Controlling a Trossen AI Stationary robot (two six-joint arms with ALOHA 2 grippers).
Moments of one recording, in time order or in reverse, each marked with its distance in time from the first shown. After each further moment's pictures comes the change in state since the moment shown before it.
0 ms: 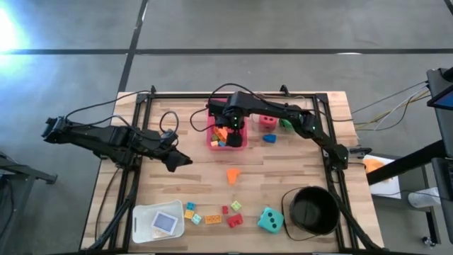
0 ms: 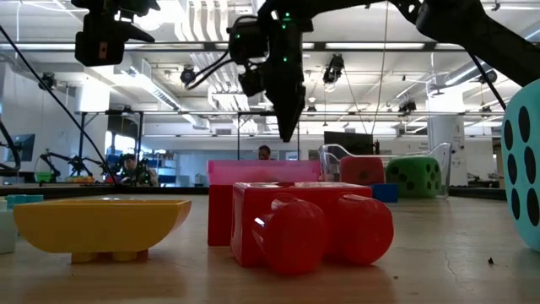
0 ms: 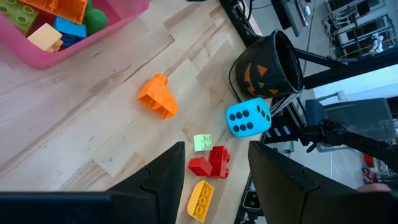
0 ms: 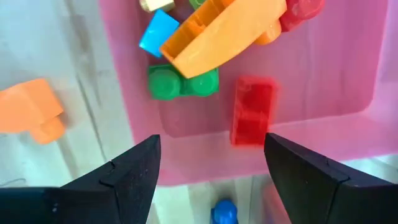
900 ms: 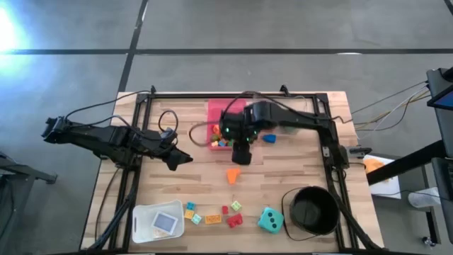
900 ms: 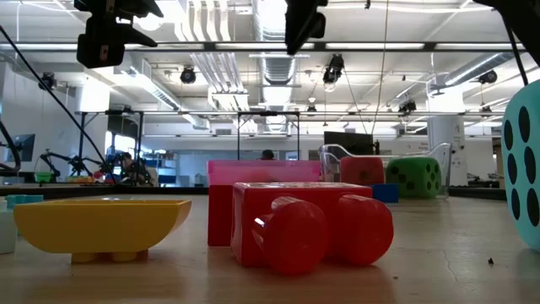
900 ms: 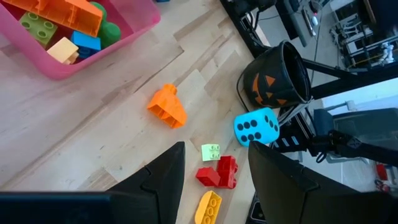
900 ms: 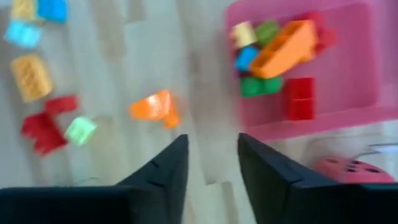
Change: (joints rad) left arm 0.000 0.000 0.000 -0.008 -0.053 0.002; right arm 0.220 -0.256 0.009 -0.035 -0.019 0.254
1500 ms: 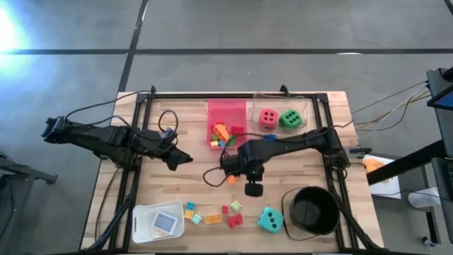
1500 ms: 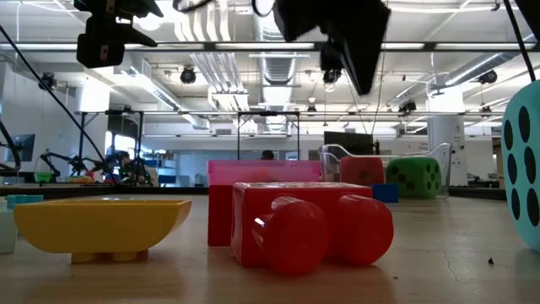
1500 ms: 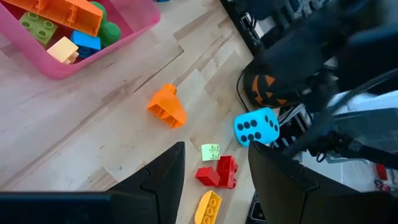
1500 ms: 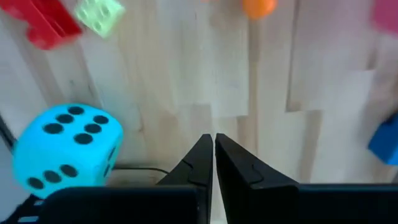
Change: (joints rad) left arm 0.000 0.000 0.000 0.000 0.000 -0.001; right arm 0.197 -0.002 -0.383 0.019 -0.116 0.138
